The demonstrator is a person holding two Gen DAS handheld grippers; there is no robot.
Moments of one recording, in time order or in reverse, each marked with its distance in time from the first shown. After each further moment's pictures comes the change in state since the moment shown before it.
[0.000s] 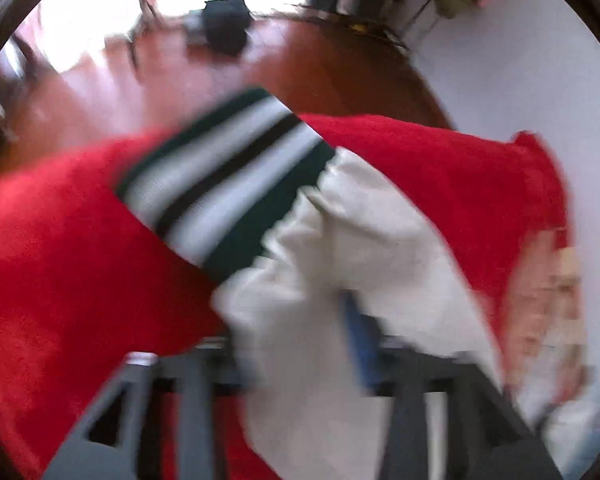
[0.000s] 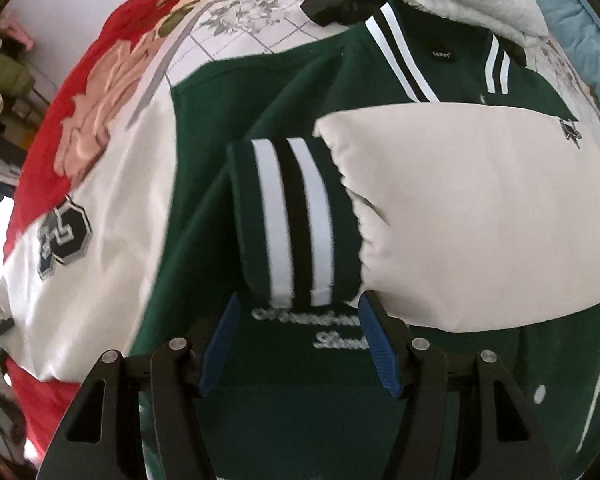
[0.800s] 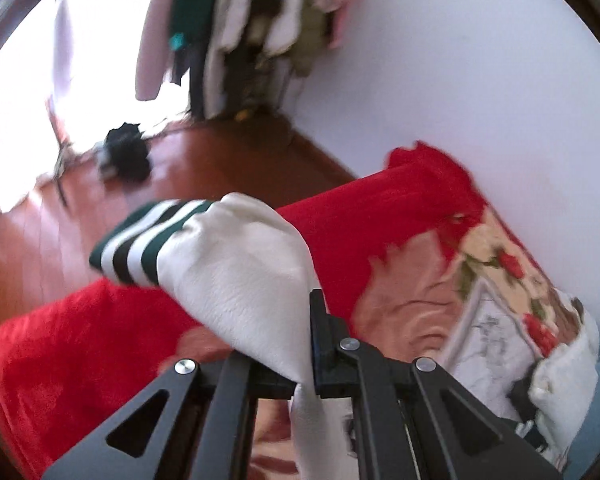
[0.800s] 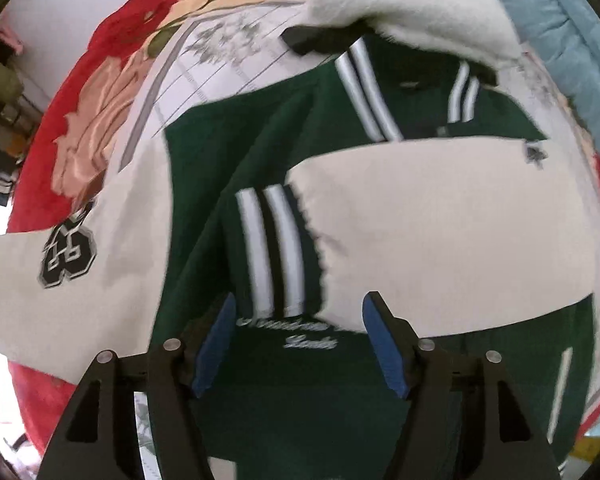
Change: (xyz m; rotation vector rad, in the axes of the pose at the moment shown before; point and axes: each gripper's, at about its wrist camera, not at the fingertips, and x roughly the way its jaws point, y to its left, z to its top) left arm -0.131 -0.170 -0.033 0.434 -0.326 -0.104; right arm -0.051 -0.007 0.017 -0.002 -0.002 -0.112
